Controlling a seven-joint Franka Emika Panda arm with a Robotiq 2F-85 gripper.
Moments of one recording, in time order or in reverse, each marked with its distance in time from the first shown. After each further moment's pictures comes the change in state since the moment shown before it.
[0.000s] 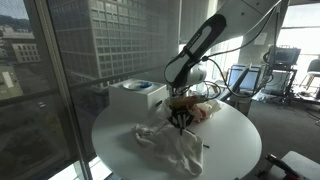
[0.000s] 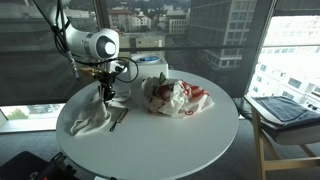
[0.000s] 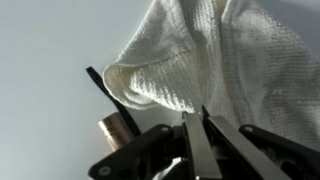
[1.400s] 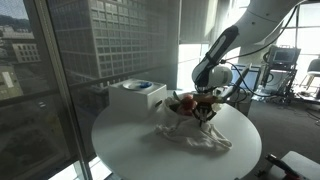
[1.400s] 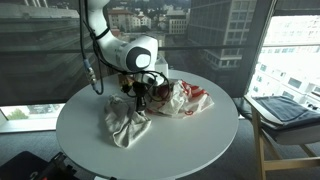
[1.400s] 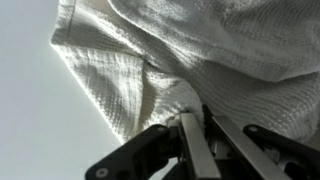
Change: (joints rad) arm -0.220 0.001 -0.100 -0.099 0.101 0.207 0.058
